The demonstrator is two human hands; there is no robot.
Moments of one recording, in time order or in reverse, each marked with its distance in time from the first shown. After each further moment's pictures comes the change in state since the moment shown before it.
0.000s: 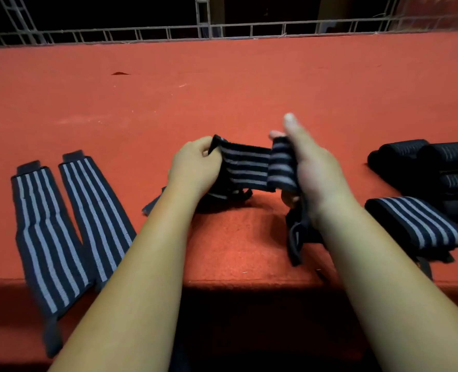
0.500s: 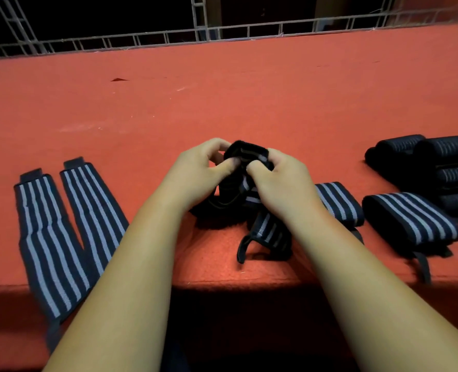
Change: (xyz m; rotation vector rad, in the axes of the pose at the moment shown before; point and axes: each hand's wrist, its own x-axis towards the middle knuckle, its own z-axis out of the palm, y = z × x) left_hand -0.015 0.010 -0.017 0.011 -0.235 0.187; right_hand 0.003 0.026 0.013 -0.667 0.063 -0.228
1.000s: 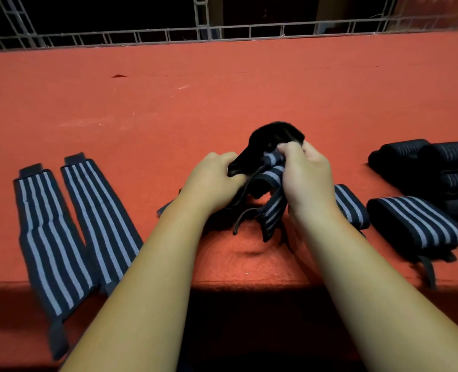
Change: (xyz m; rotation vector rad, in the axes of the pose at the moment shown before) left_hand 0.008 -0.009 0.027 0.267 -0.028 -0.063; right_hand 0.003 -0.005 0.000 0.488 0.206 0.179
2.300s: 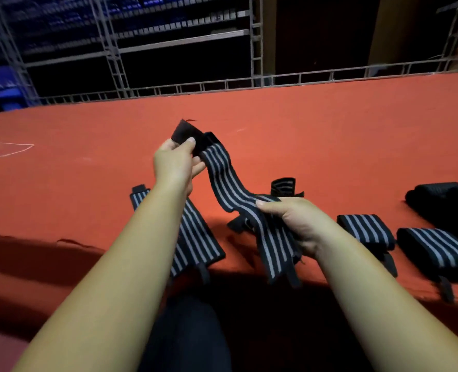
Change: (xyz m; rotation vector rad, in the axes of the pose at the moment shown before) left_hand -0.066 -0.021 -0.186 -1.079 0.664 -0.358; right_hand -0.096 -0.054 0.023 0.136 -0.722 0.393
